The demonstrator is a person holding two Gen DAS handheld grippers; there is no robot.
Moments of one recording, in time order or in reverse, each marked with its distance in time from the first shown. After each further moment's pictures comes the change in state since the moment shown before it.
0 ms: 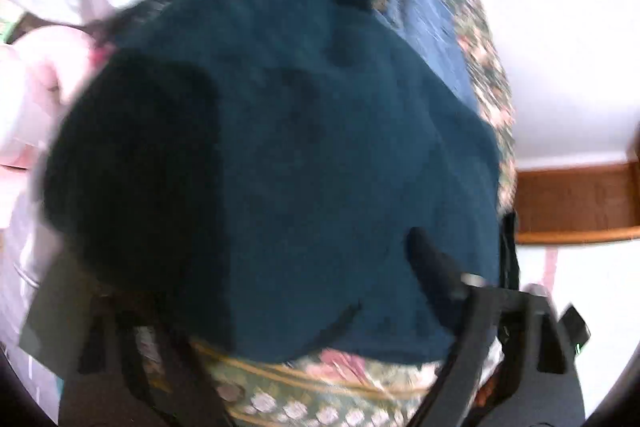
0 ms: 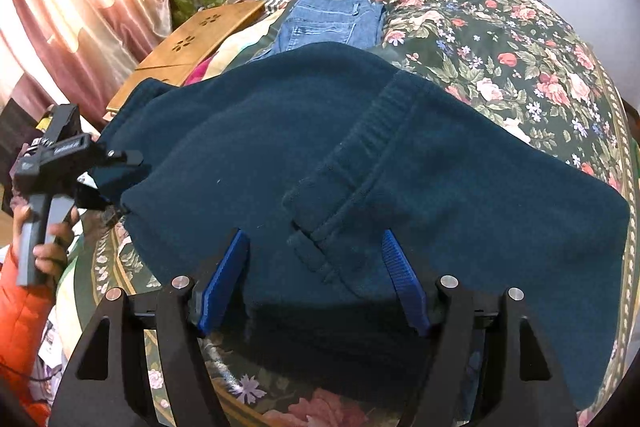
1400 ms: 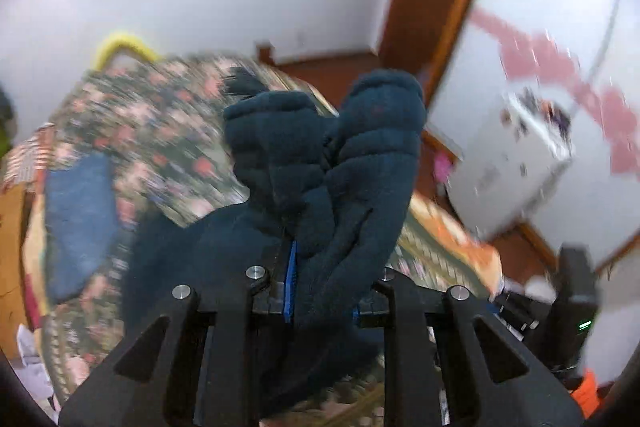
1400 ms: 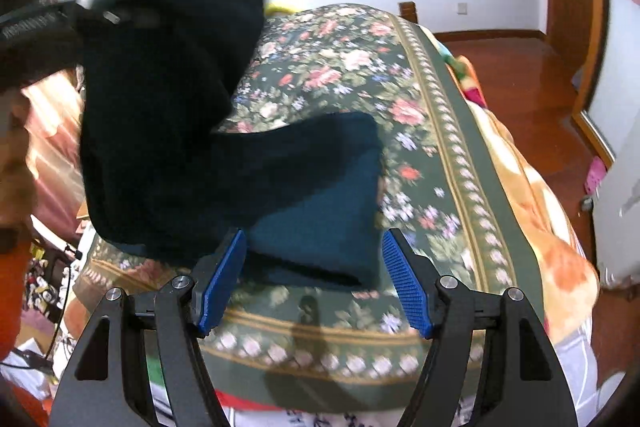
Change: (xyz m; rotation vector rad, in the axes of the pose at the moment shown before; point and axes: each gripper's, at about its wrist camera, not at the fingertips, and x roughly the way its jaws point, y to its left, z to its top) left arm 0.069 -0.446 -0.223 1.205 -0.054 -0.004; right arm -0.148 -0.155 -0.120 0.383 -0.247 -0.133
